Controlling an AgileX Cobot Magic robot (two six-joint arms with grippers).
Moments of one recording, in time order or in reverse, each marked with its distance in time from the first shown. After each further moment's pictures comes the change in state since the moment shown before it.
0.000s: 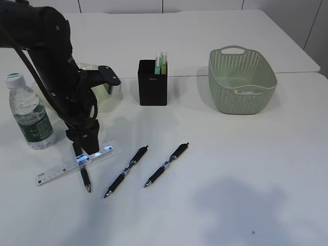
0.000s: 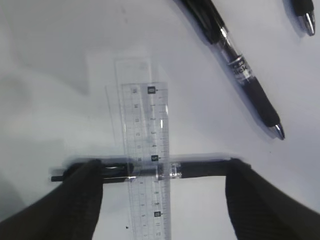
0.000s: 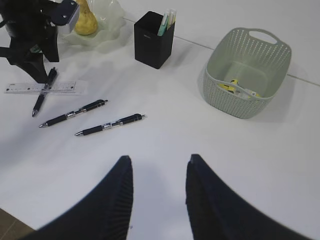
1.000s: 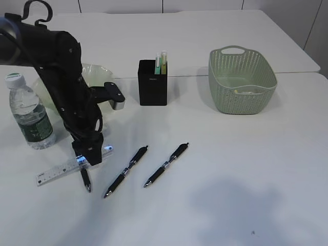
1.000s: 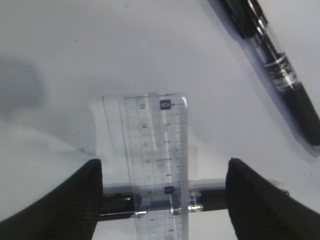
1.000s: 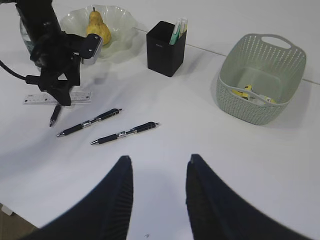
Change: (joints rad) left arm 0.000 0.099 0.000 0.025 -0.063 0.007; right arm 0.000 0.000 0.000 0.056 -0.022 0.000
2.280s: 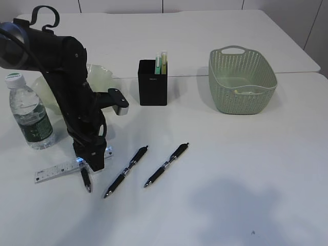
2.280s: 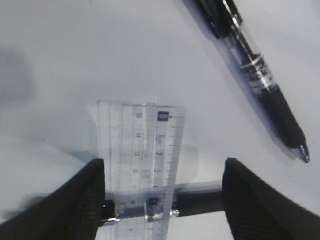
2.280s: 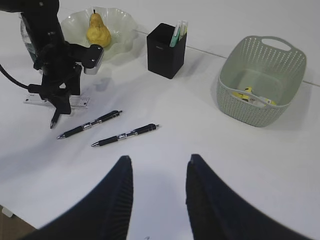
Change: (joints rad) left arm -0.020 0.014 0.000 -0.019 0.035 -0.015; right arm 0.000 0.000 0.000 0.002 -0.006 0.000
